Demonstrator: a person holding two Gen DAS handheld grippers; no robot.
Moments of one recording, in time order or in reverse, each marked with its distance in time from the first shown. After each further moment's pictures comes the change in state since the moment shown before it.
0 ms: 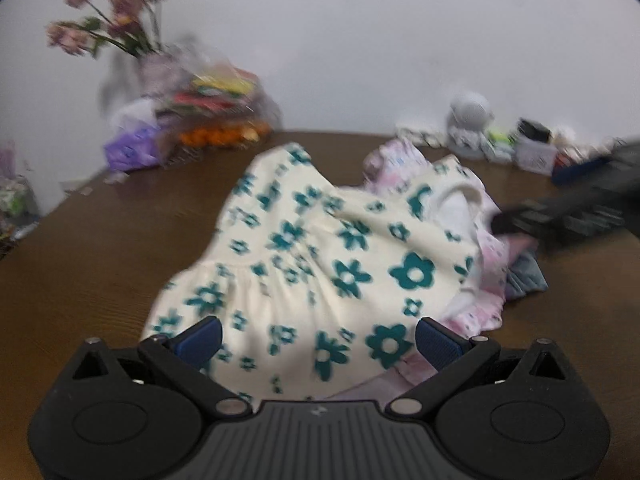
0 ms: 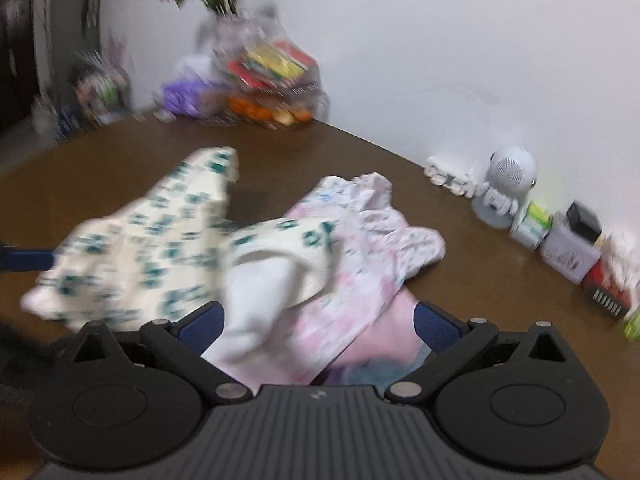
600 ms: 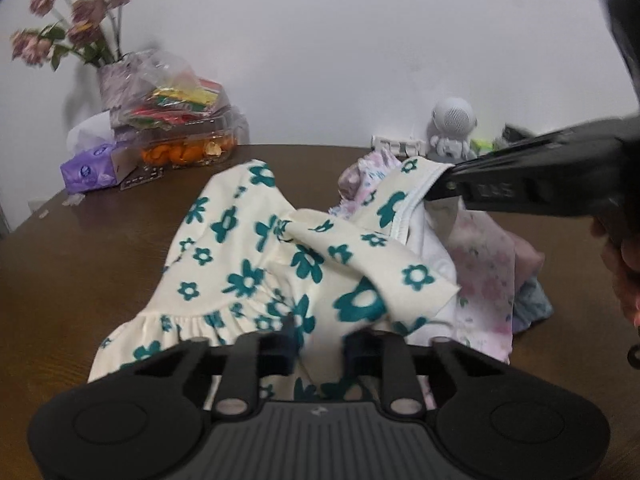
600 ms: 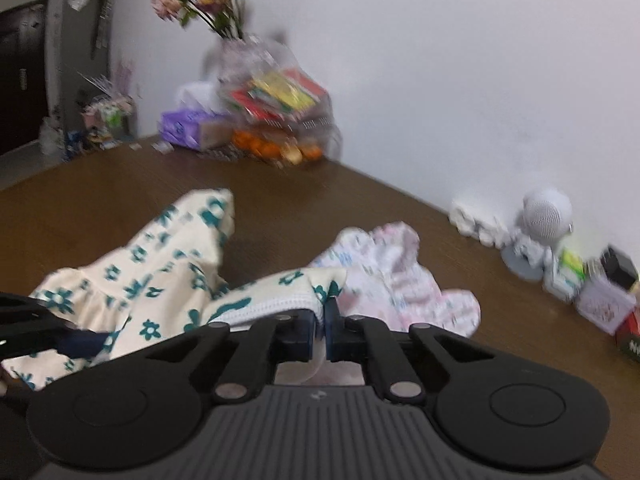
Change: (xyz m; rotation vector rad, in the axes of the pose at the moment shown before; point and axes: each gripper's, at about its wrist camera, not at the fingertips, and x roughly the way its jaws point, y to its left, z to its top) left arm 0.045 0.010 0.021 -0.018 -0.063 -0.082; right arm 0.032 0.011 0.022 -0.034 -0.165 0.101
